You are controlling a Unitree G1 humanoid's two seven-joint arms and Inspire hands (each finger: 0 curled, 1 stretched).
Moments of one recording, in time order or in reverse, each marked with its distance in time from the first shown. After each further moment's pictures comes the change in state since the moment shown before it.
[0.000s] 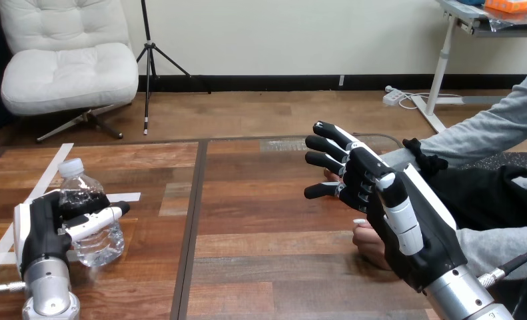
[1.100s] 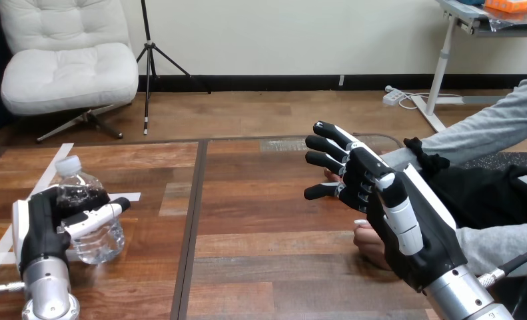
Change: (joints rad) left arm 0.002 0.000 0.002 0.027 0.003 -0.090 0.010; right arm 0.000 0.000 0.000 0.000 -0.001 0.000 0.000
